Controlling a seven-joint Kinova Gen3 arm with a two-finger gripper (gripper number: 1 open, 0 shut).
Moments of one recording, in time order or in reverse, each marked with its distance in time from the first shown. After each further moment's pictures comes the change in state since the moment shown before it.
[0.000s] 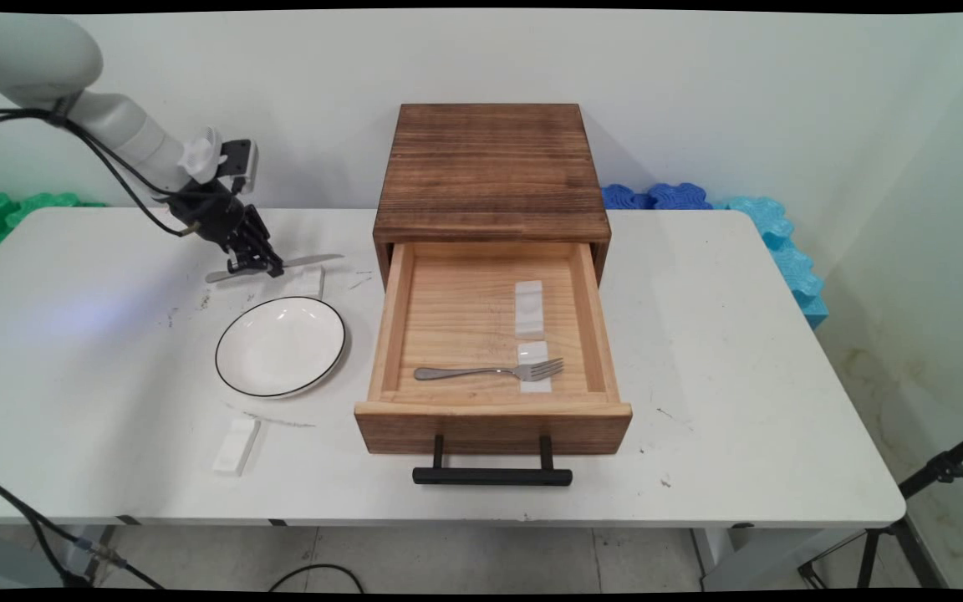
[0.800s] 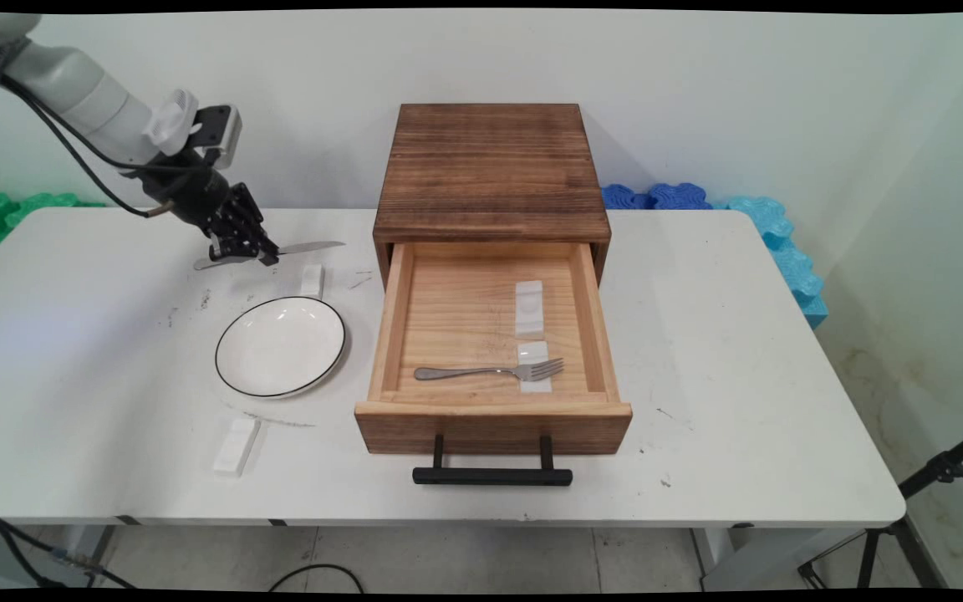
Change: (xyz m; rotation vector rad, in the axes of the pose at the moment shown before) arm 0.036 0.048 -0.072 -0.006 0.048 0.072
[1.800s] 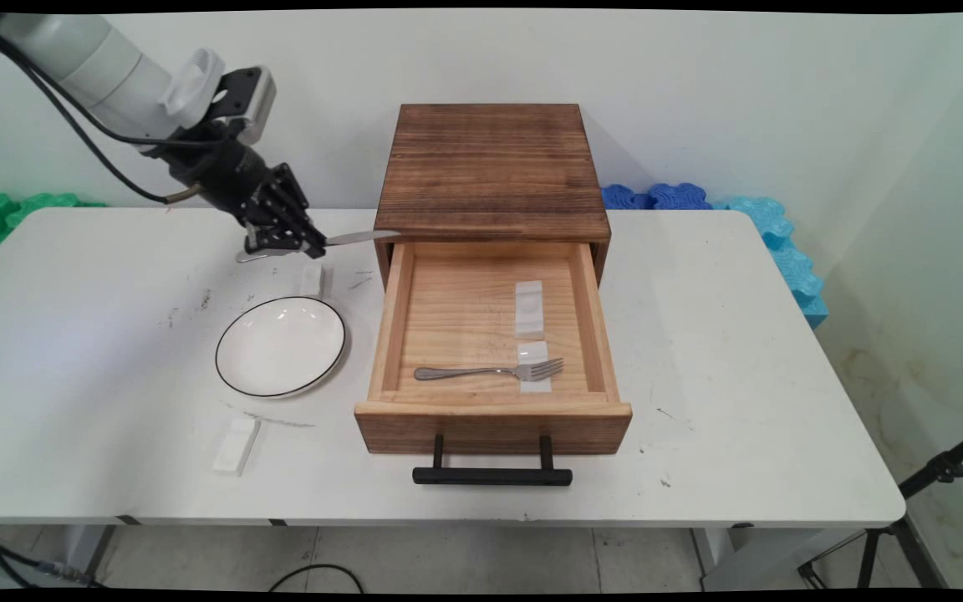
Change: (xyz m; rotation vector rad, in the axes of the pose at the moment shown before) arm 0.086 0.052 -0.035 -0.011 0.102 0.086
